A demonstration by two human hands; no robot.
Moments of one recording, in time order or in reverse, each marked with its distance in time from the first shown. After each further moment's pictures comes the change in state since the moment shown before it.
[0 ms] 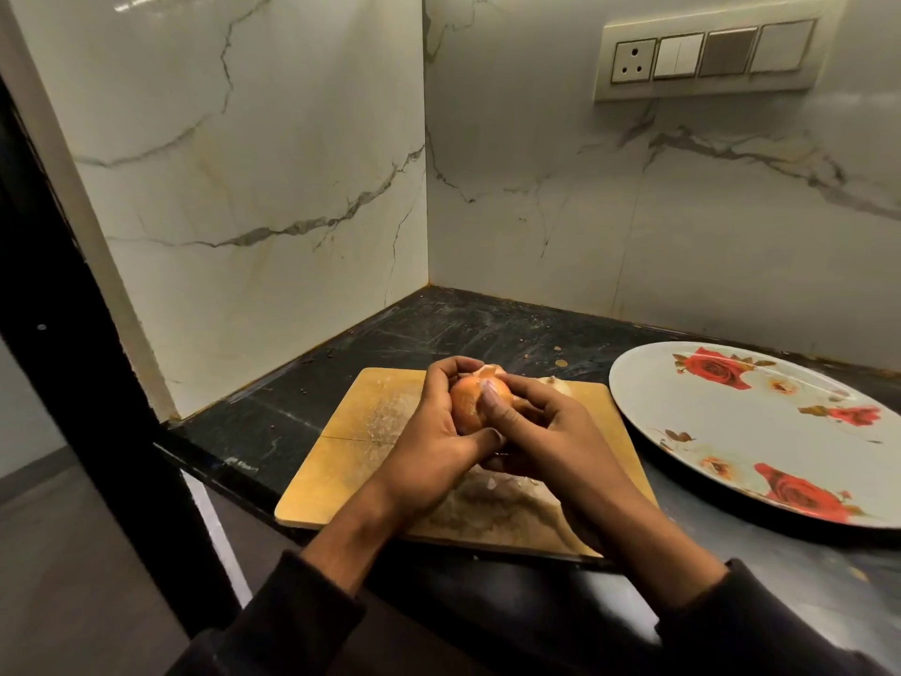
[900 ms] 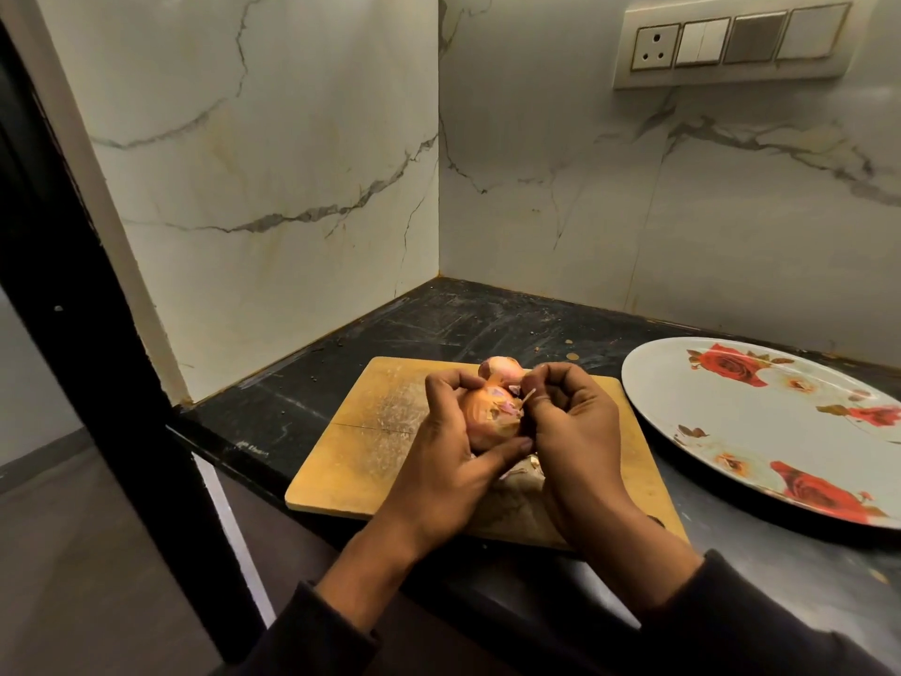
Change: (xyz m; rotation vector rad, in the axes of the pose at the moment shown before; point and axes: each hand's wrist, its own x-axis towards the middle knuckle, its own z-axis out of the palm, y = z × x) left_hand -0.019 -0.012 0.014 0.202 0.162 0.161; right_hand 0.011 0.014 0.017 0.131 0.396 -0.099
